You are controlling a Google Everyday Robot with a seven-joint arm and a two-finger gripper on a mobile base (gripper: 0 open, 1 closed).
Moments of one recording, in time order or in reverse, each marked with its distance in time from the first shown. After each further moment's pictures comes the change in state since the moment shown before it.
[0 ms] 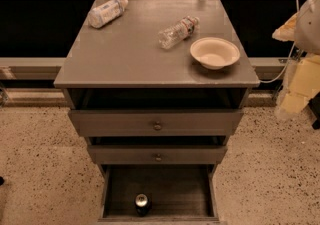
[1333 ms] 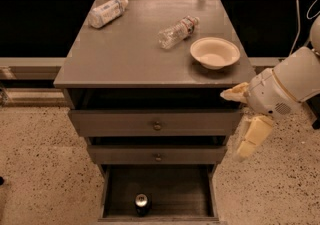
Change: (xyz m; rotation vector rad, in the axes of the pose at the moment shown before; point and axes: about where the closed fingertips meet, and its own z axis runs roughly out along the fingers) arm -0.022 0.051 0.148 -0.303 -0.376 -0.059
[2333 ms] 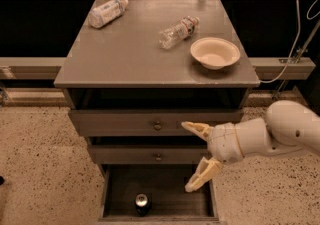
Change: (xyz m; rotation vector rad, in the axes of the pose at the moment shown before) arm -0.011 0.016 0.150 0.014 -0.447 -0.123
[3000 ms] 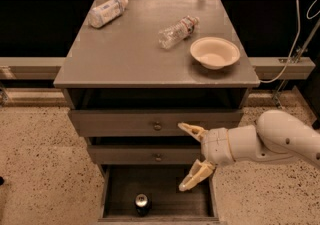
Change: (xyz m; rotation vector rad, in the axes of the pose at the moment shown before) arm 0.018 -0.013 0.022 0.063 -0.009 -0.052
